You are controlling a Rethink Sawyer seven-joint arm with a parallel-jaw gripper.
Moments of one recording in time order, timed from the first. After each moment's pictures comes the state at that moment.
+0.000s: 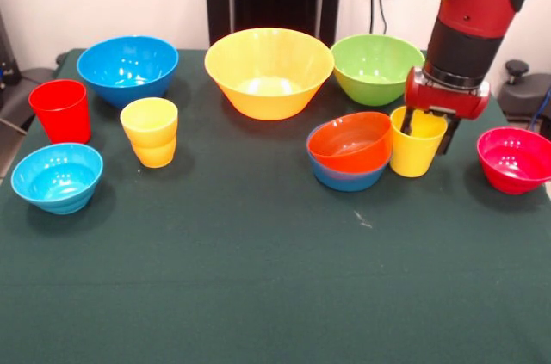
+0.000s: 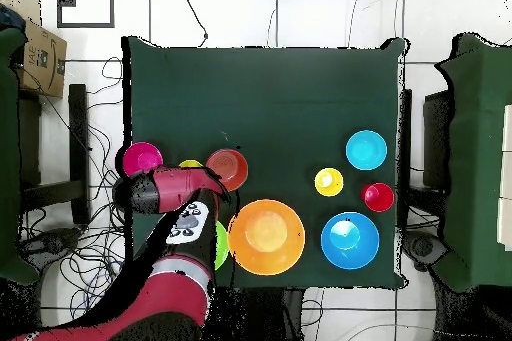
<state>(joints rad) 0.23 -0.39 -0.17 1.61 0.07 0.29 2.05</state>
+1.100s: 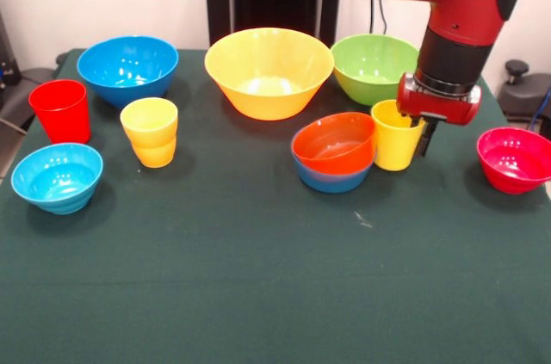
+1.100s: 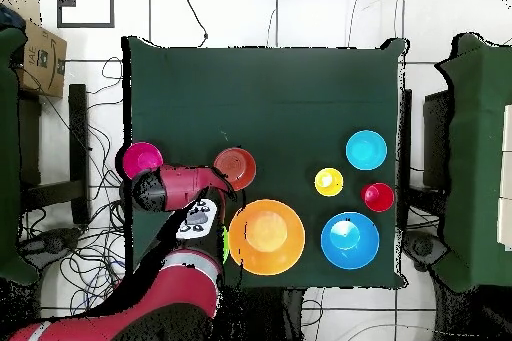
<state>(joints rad) 0.20 -0.37 -0.15 1.61 0.07 0.29 2.05</state>
